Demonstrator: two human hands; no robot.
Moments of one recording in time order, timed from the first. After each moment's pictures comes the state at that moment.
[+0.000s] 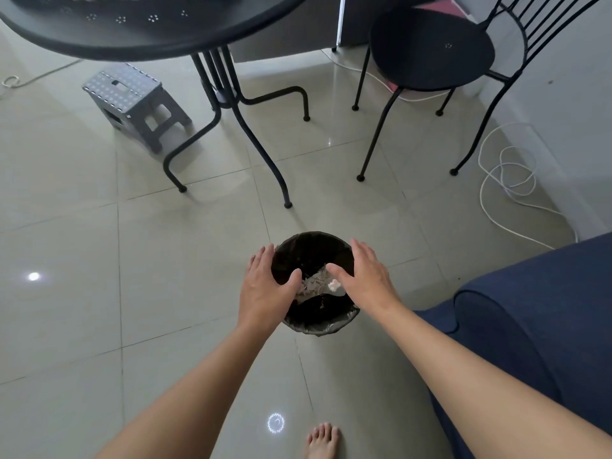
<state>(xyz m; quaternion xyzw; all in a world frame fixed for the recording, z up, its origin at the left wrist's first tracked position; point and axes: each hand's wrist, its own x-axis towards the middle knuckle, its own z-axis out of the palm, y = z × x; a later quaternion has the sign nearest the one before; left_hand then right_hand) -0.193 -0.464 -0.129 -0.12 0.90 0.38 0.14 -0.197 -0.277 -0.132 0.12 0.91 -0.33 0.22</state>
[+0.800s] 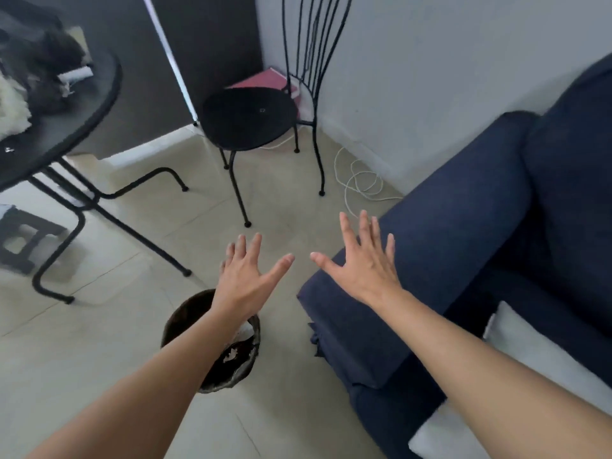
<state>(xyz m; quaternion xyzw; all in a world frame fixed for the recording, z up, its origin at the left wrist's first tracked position) -0.200 -0.230 -0.010 0.16 0.92 0.28 0.21 -0.111 -0.032 -0.006 0.24 0.95 -0.17 0.07</state>
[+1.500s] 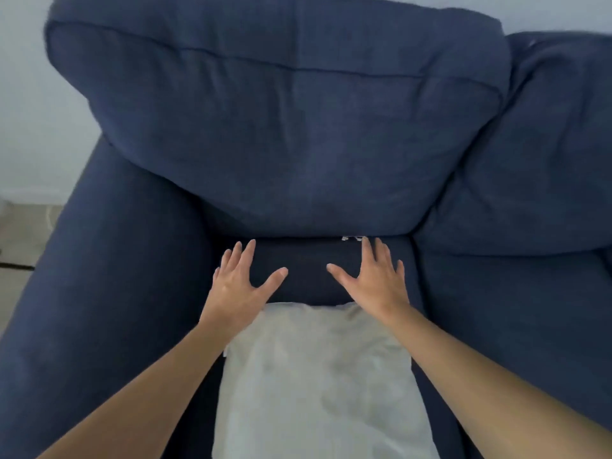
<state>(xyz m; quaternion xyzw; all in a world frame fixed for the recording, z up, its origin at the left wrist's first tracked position) 0.084 0.230 -0.055 0.52 0.77 0.16 0.35 0.319 0.299 -0.080 0.68 0.70 -0.22 0.03</state>
